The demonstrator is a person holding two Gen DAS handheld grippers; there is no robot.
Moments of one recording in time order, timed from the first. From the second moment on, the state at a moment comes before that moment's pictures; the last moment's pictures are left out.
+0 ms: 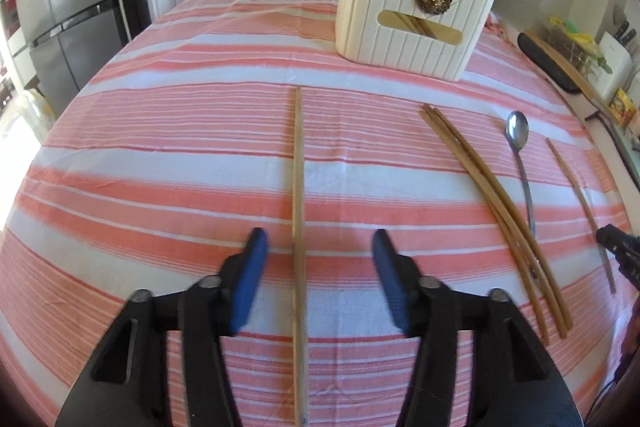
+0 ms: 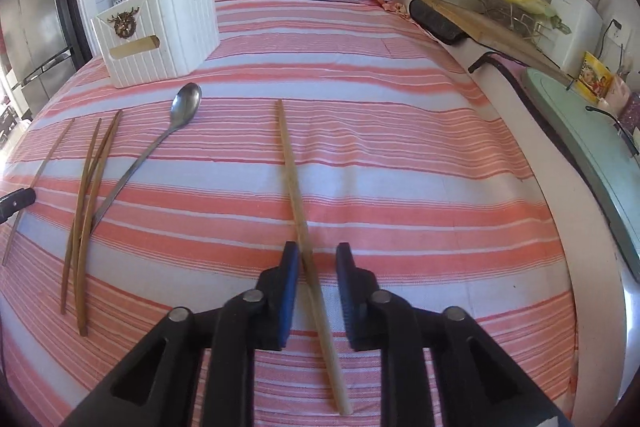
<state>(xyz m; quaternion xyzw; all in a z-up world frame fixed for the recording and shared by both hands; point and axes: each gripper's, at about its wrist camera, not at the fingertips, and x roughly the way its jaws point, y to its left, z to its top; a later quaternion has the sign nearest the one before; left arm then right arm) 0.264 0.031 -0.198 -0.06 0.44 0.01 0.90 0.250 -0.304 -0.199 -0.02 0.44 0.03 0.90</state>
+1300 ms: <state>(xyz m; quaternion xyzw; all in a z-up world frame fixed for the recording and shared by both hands) 0.287 0.025 -0.212 -0.02 0.45 0.02 0.89 0.266 -0.301 -0.211 -0.03 0.43 0.06 0.90</state>
